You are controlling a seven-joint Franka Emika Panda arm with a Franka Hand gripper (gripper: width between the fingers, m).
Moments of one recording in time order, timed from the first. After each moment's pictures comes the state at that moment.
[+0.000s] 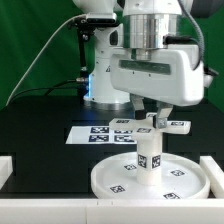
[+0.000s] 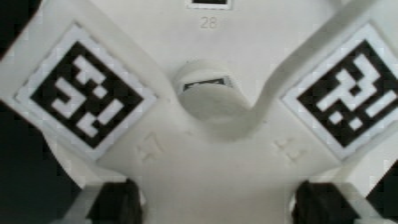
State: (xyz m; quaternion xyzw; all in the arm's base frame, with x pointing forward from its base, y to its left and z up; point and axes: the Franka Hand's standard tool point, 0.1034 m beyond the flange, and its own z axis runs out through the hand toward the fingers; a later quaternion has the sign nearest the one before) arm 0.561 0.036 0.107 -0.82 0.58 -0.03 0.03
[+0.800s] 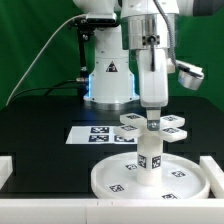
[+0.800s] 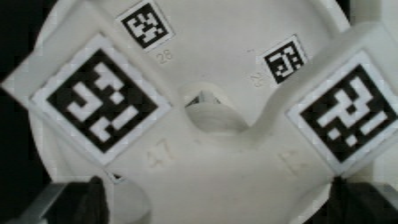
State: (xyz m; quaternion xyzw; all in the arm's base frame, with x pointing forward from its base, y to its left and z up) arm 0.561 0.045 0.109 -0.69 0.72 0.00 0.05
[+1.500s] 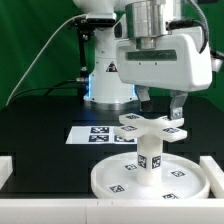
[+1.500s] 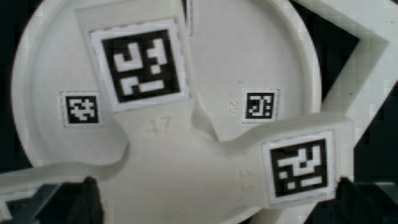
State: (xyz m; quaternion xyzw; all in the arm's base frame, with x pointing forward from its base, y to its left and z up) arm 0.570 0.049 0.125 -0.87 0.49 -0.03 0.06
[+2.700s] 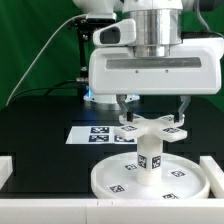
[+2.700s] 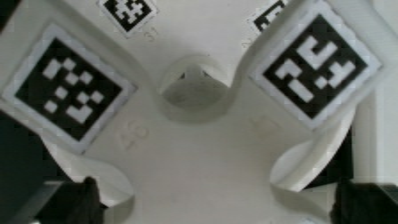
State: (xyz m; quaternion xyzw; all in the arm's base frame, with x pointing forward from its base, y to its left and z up) arm 0.565 0.041 0.108 -0.99 0.12 -0.03 0.02
